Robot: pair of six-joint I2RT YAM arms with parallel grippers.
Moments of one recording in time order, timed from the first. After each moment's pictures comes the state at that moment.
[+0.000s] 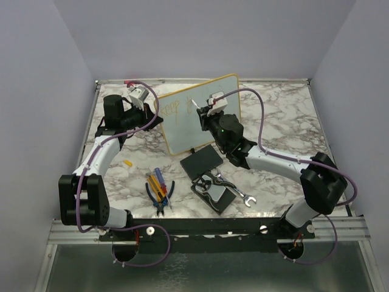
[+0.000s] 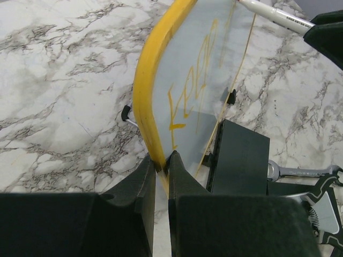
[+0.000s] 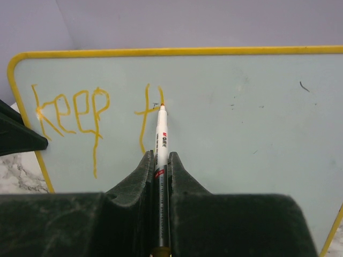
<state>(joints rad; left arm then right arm) -0.02 1.40 0.96 0.01 0.79 -0.01 0.83 1.59 1.02 0.60 0.40 -0.01</state>
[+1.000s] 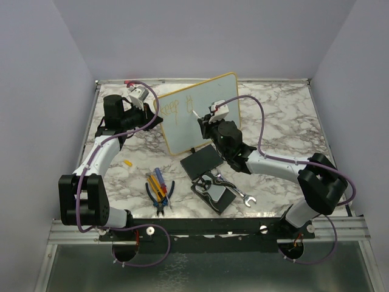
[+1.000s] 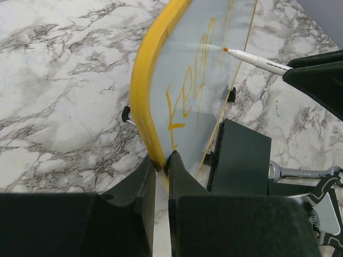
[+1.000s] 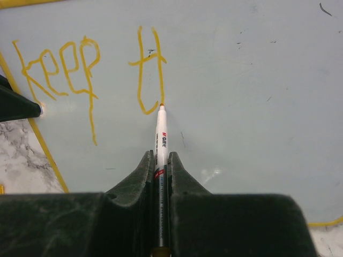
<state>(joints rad) -0.02 1.40 0.96 0.01 0.79 -0.01 0.84 1.59 0.92 0.60 0.41 0.12</state>
